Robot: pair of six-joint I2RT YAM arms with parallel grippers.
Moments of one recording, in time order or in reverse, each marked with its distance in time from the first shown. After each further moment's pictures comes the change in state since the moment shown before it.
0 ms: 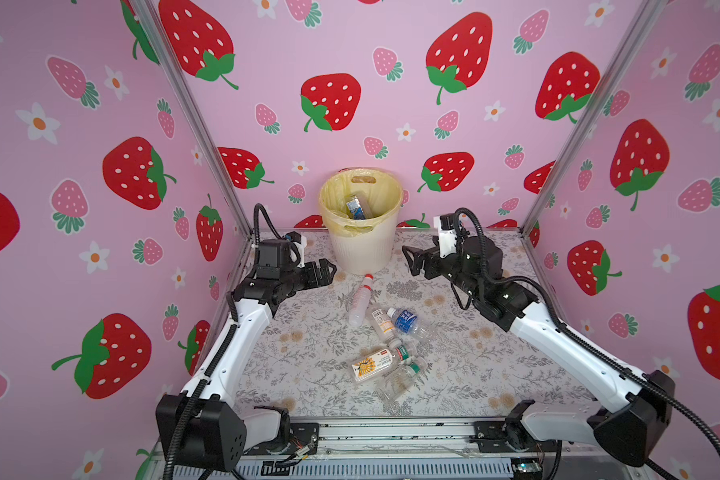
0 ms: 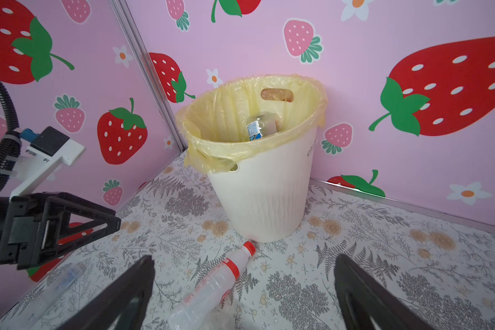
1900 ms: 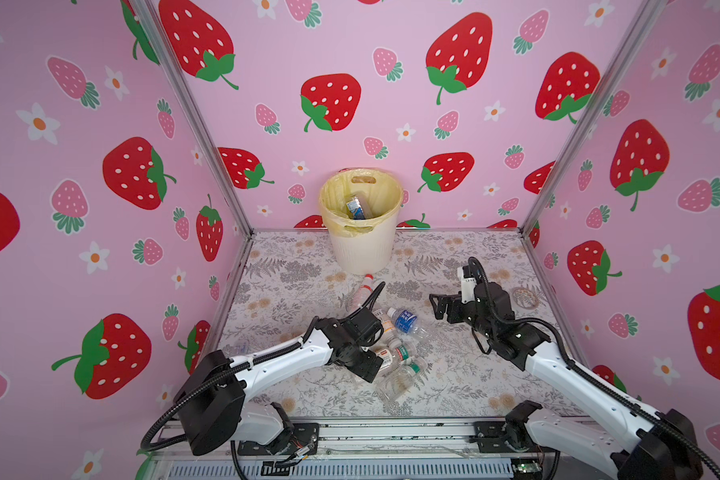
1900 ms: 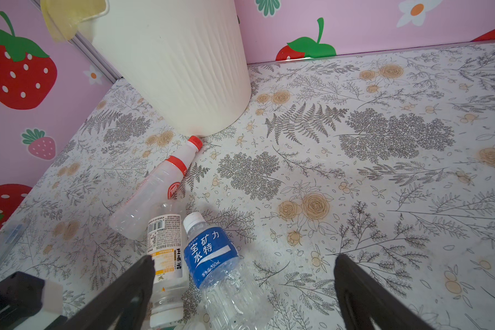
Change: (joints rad) left arm -0.733 0.122 -0.274 -0.221 -0.280 0.009; right arm -0.108 -0.241 -0.471 -0.066 0.016 0.175
